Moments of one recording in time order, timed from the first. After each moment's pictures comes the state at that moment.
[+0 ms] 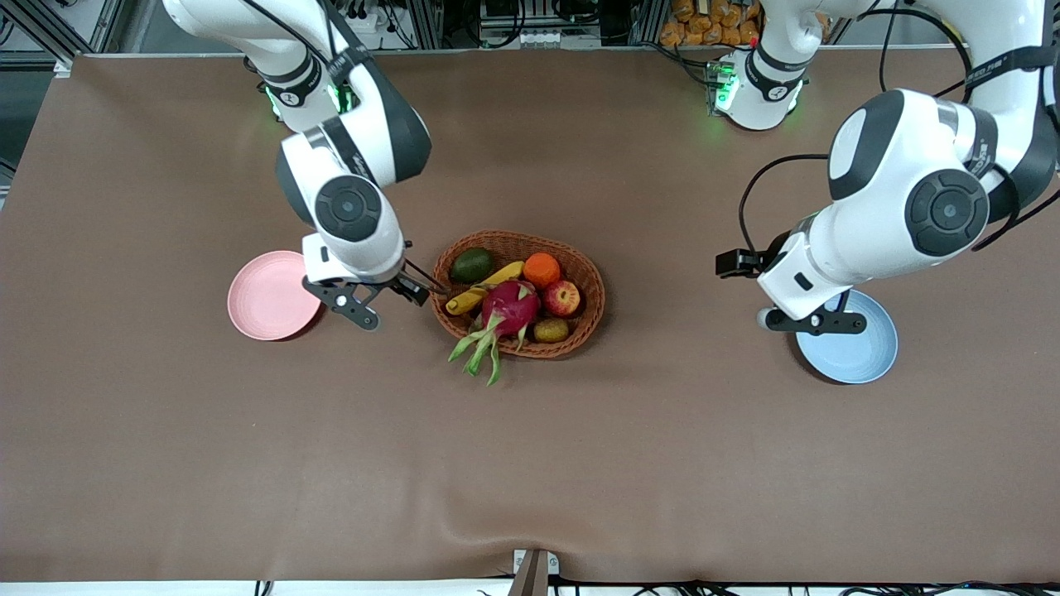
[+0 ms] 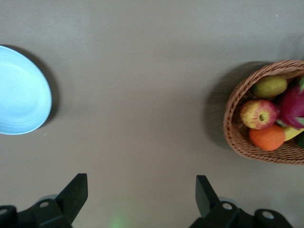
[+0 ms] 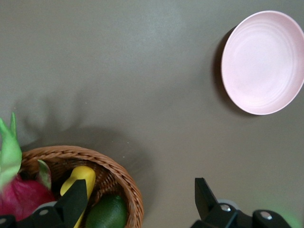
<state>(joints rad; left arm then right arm) -0.26 0.31 -0.04 -1.52 -0.15 1.63 -0.24 0.58 0.39 -0.07 -1.67 -0.04 1.87 1.12</state>
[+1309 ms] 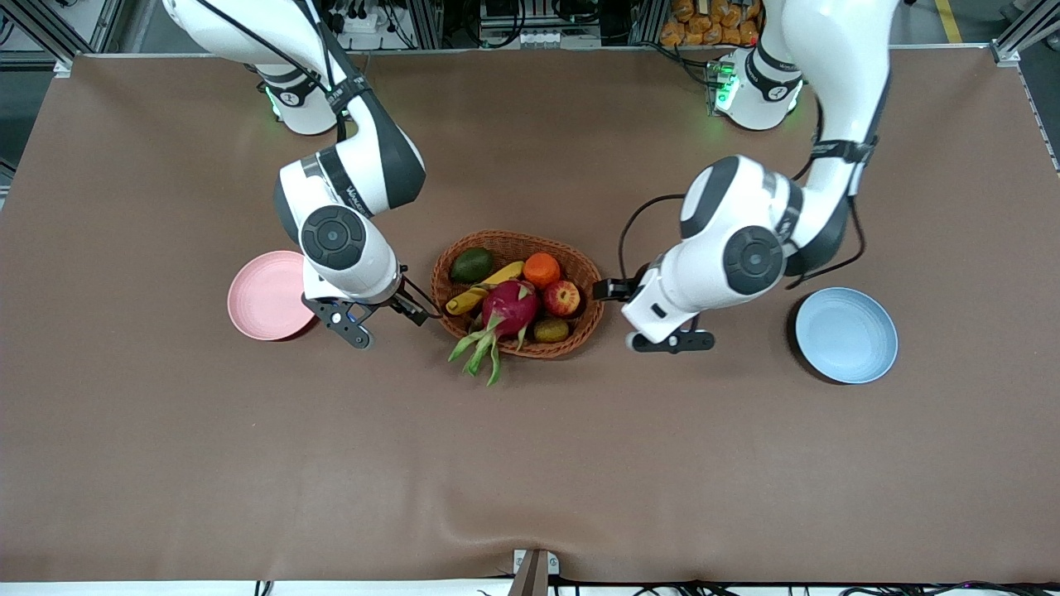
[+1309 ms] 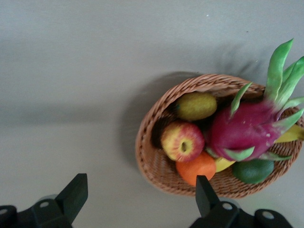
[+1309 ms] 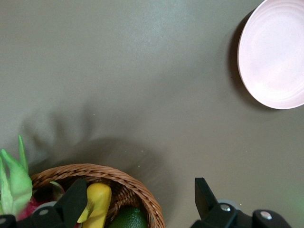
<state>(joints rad) -0.47 0.52 -0.04 -1.52 -0.32 1.94 -0.43 0.55 0.43 -0.09 -1.67 0.04 1.93 1.13</state>
